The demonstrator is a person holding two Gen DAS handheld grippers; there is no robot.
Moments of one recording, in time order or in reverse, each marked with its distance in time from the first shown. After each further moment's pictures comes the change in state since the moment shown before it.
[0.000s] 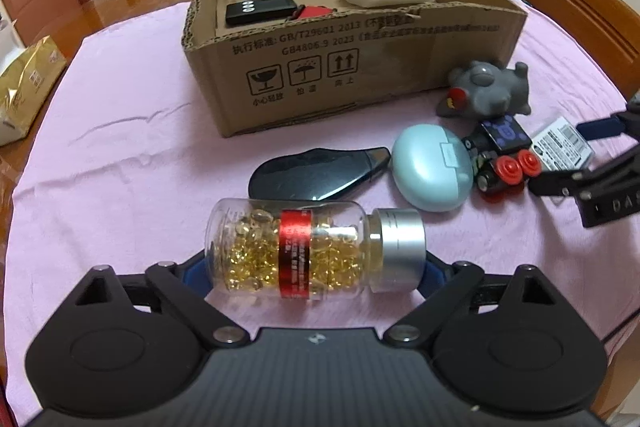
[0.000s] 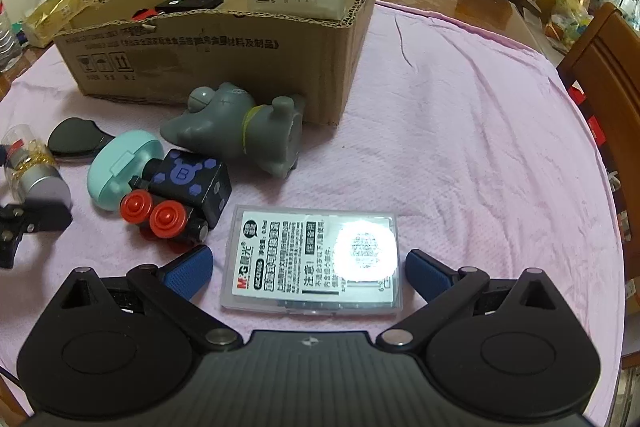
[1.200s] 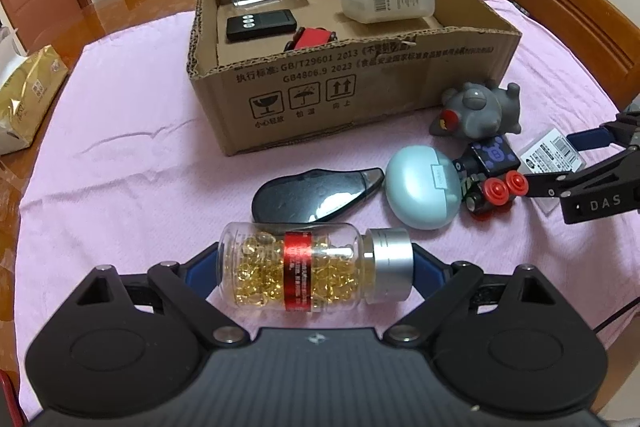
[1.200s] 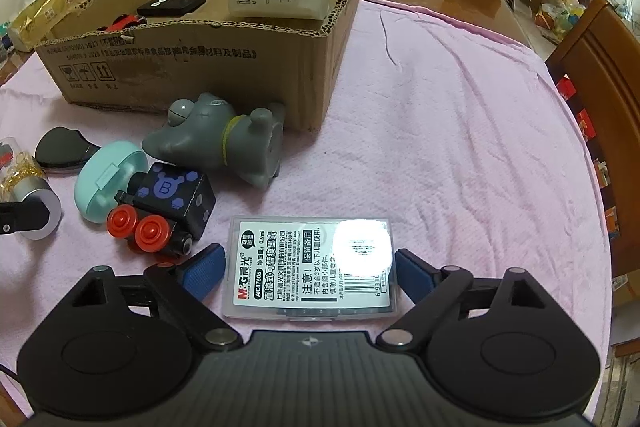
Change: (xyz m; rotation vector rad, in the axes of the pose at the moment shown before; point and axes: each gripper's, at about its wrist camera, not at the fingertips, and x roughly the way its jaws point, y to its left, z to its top) left arm -0.011 0.002 0.013 -0.011 0.011 -0.014; right arm 0.003 -0.002 0.014 0.014 0.037 -0.034
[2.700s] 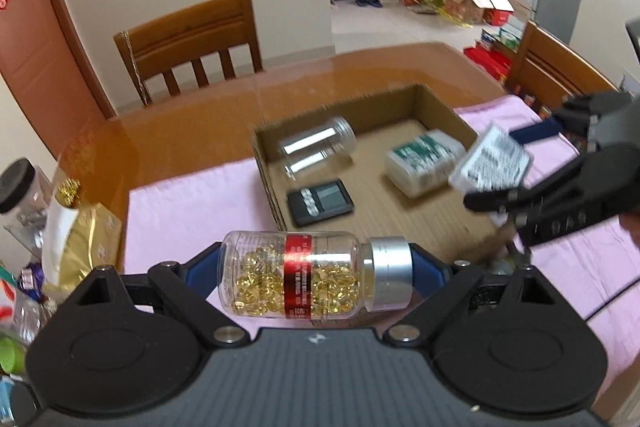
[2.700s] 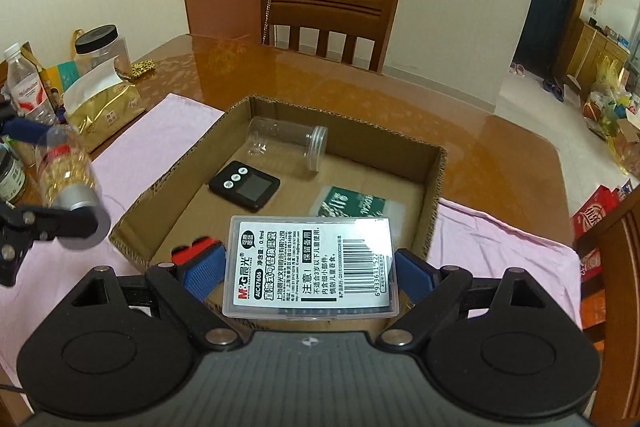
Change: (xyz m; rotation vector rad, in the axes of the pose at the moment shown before) left arm -0.072 0.051 0.132 0.095 -0.166 0.039; right arm -0.054 0.036 0.153 -0.145 -0.191 0.132
